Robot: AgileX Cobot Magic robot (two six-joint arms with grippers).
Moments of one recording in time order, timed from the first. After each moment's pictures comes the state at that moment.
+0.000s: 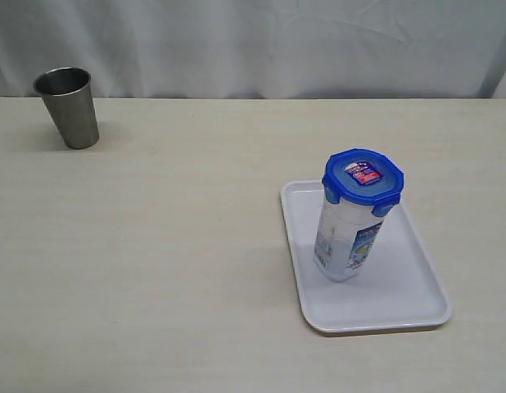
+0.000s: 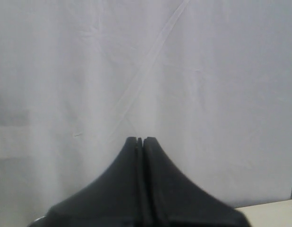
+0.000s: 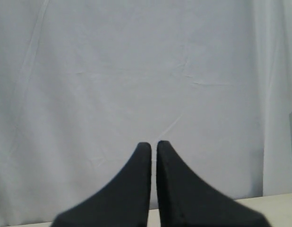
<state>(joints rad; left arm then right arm) -0.27 0.71 -0.48 0.02 -0.33 -0.08 -0.01 0.50 -0.56 0.87 0.02 -0.73</state>
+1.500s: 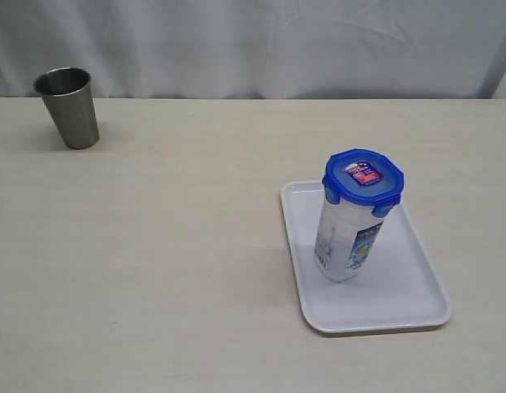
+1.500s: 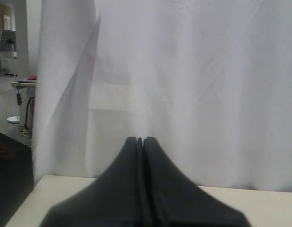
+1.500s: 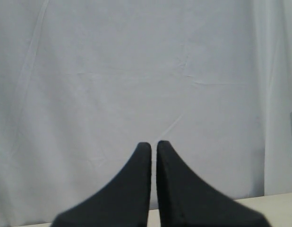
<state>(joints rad) 0.04 0.27 -0.25 0.09 -0.05 -0.15 -0.01 0.50 -0.56 0.87 0.02 -0.72</state>
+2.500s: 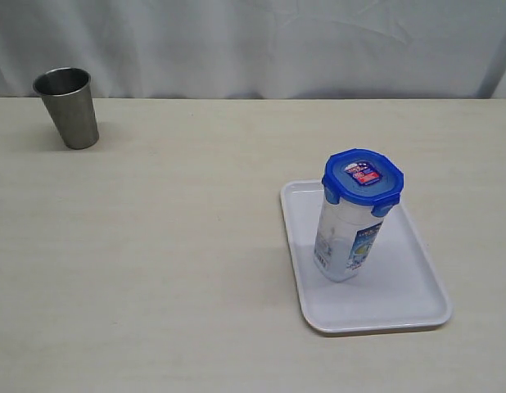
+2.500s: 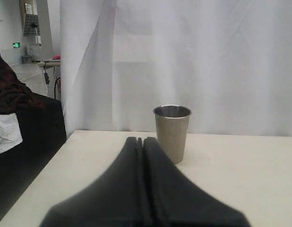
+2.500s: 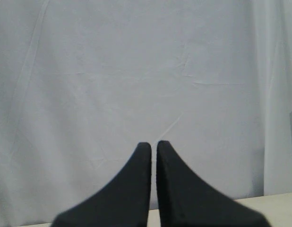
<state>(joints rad) 0.09 0.00 0.00 0.02 0.06 0.01 -0.01 0.50 -0.56 0.87 0.02 -0.72</state>
